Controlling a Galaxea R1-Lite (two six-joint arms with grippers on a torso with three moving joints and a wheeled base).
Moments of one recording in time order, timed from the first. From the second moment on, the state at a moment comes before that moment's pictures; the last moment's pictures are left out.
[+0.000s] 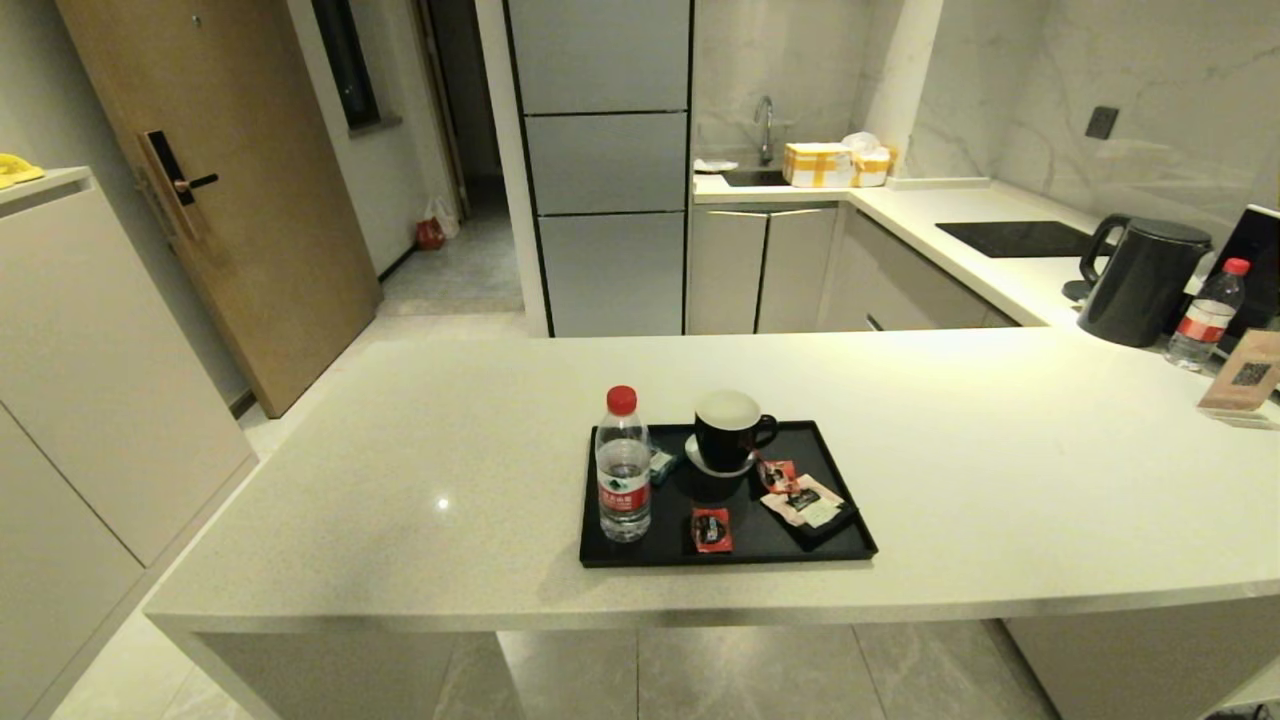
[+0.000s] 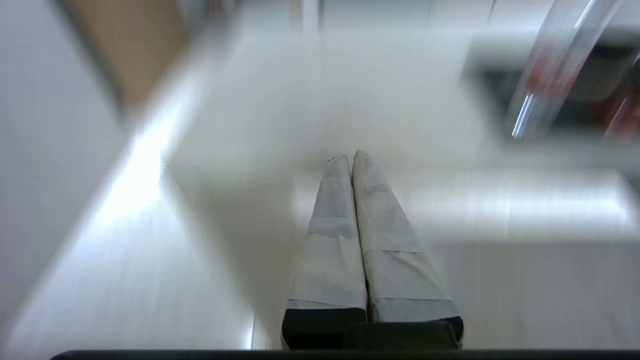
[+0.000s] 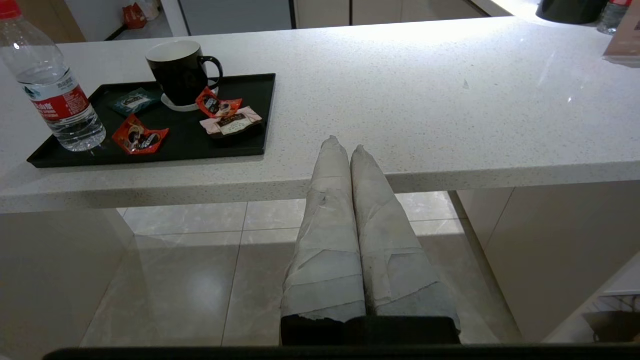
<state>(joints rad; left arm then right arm) 0.00 0.01 -0.04 0.01 0.03 0.05 0.00 0.00 0.00 0.00 0.00 0.00</state>
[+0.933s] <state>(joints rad) 0.00 0.00 -0.02 0.06 -0.02 0.03 0.00 0.00 0.00 0.00 0.00 0.00</state>
